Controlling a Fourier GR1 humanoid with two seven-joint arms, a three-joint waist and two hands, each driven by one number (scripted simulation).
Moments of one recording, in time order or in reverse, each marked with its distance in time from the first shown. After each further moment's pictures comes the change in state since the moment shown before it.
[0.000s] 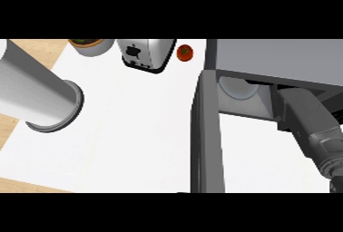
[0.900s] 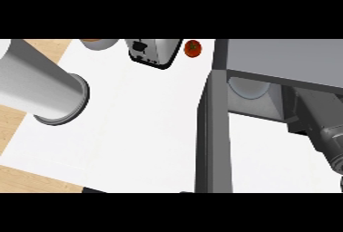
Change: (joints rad) left arm -0.056 0.042 0.010 0.025 -0.049 0.002 0.009; right arm -0.034 -0.054 0.008 -0.019 0.004 -0.005 0.023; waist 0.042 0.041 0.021
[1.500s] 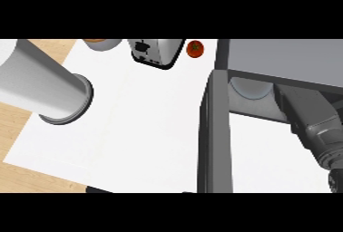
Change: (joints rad) left arm -0.039 0.015 -0.027 0.029 -0.033 -0.004 0.012; right arm -0.043 0.057 0.052 0.023 0.035 0.091 0.049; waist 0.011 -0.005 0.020
